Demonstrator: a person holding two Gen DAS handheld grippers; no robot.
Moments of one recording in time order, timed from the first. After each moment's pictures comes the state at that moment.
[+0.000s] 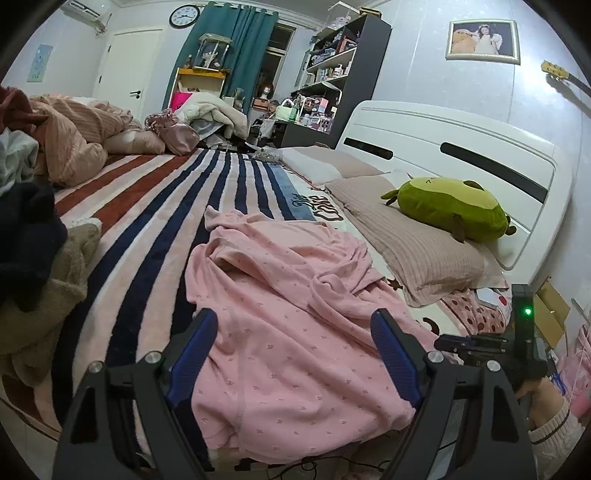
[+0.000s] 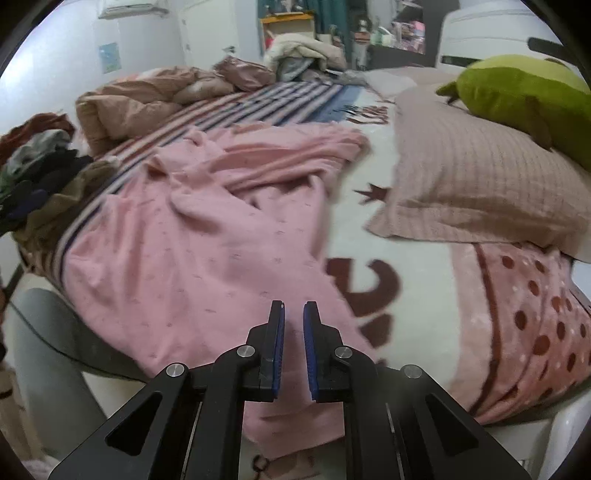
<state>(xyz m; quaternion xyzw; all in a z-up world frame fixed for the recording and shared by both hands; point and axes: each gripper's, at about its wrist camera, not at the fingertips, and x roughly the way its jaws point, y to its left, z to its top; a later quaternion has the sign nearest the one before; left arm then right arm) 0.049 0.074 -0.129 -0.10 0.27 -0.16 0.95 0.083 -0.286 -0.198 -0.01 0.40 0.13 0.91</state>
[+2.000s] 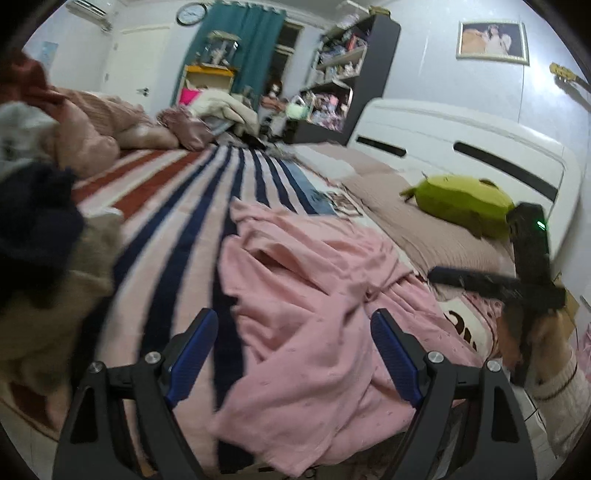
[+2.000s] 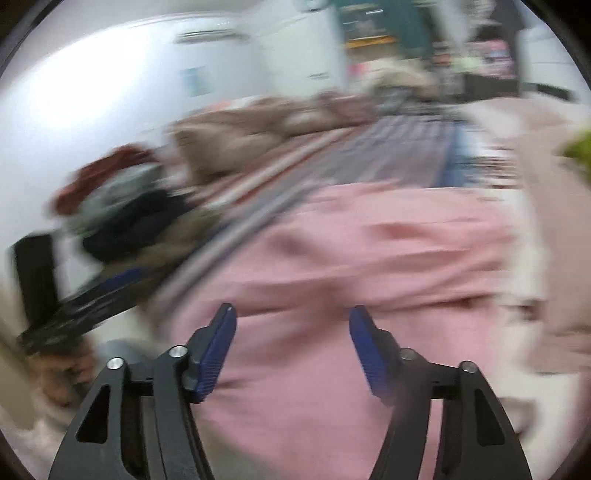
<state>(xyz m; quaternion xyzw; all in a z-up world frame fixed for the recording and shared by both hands) 0.068 0.104 -0.157 -0.10 0.28 -0.15 0.94 0.144 -0.211 -0.142 0.02 0.35 0.25 0.90</state>
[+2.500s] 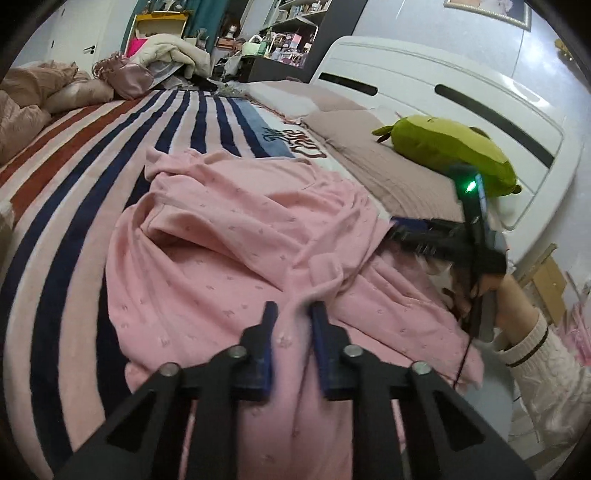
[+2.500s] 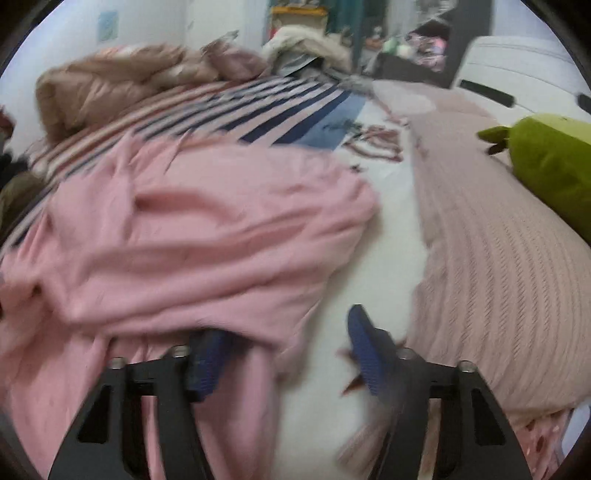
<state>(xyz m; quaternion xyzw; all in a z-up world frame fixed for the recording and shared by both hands) 0.158 0.045 -0.180 -0.07 0.38 -0.24 0.89 0.252 -0.254 -0.193 -0.05 0.38 0.11 0.91</state>
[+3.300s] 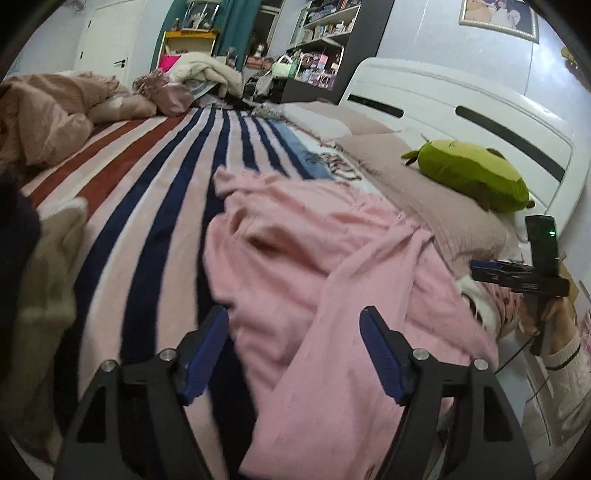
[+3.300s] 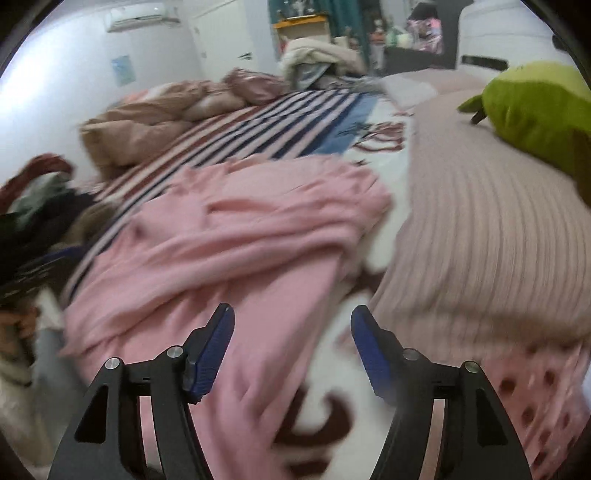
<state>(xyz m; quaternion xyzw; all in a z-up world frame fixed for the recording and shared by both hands) 0.113 0.113 -0.161 -0.07 0.36 -0.18 0.91 0.155 -0.308 -0.168 0.03 0.41 0.24 0.88</state>
